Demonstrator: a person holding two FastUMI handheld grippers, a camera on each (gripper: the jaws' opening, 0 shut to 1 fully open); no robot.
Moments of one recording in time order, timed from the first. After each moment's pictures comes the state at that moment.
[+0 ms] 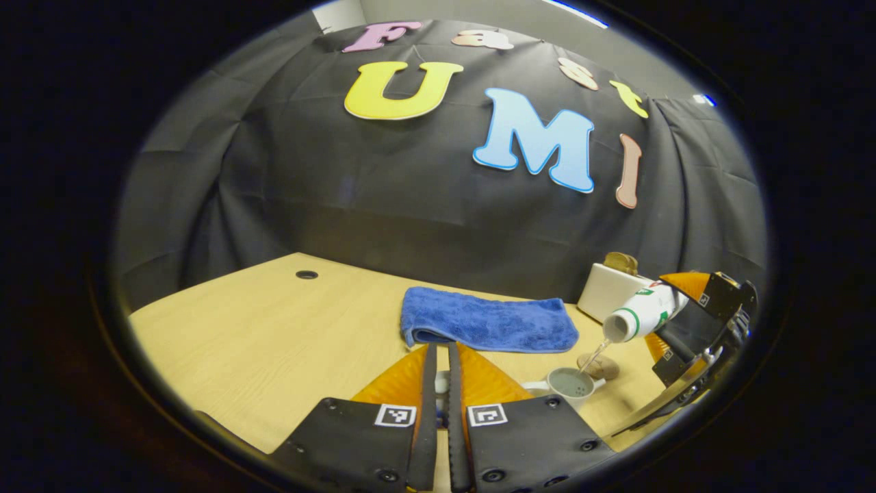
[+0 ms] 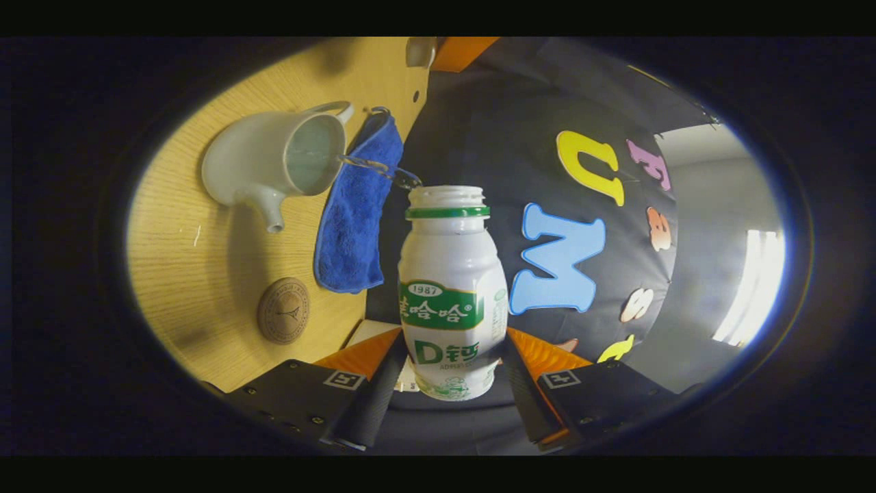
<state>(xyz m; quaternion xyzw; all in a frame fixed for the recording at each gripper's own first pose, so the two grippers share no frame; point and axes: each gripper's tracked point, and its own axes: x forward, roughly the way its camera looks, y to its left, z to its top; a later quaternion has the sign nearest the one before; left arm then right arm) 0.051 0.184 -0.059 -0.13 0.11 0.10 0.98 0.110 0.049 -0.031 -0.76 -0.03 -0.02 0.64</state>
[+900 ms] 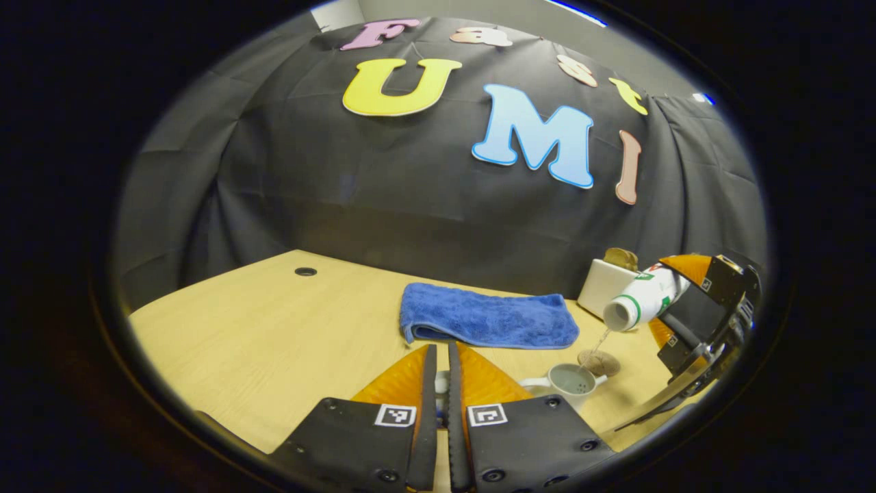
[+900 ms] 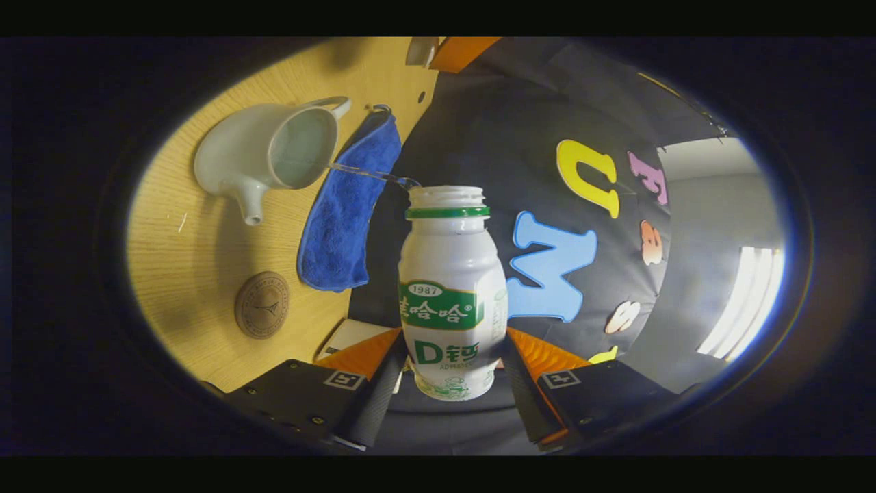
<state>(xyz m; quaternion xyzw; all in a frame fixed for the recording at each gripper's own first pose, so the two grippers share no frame) 0.052 0.182 -0.064 -0.12 0.11 0.09 0.98 0.111 0.053 -0.028 -0.79 -0.06 -0.02 0.62</state>
